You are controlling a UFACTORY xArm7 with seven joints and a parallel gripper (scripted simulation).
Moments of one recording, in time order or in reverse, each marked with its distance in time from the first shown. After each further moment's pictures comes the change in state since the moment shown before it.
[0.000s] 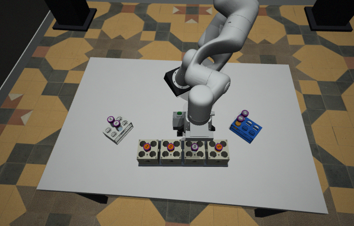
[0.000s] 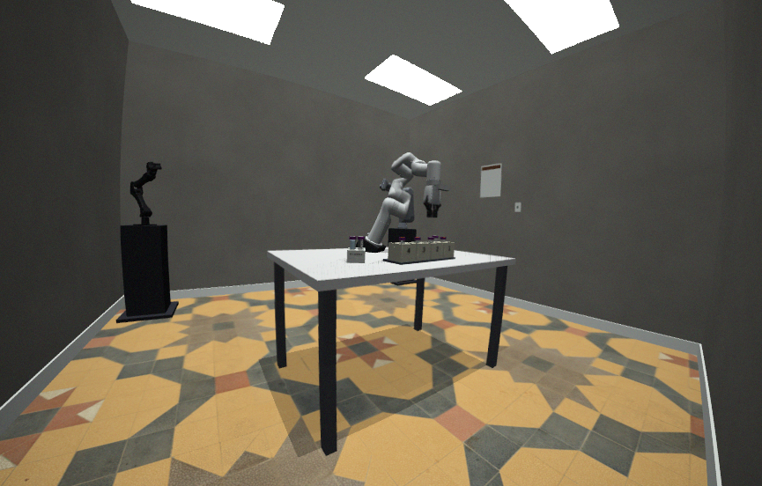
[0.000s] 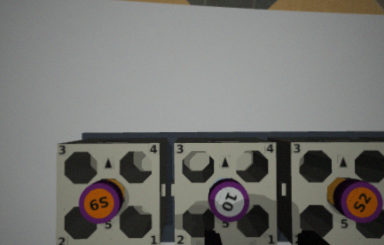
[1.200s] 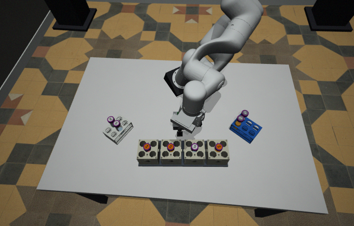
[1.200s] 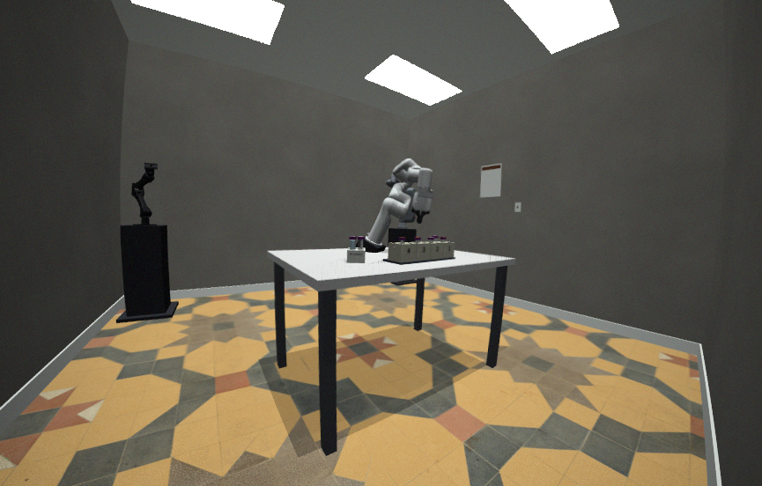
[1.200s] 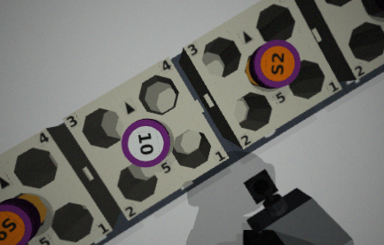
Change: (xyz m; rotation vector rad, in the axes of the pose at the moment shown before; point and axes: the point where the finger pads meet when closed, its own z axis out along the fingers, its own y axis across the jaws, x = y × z) arm -0.070 0.025 0.035 -0.062 -0.079 0.538
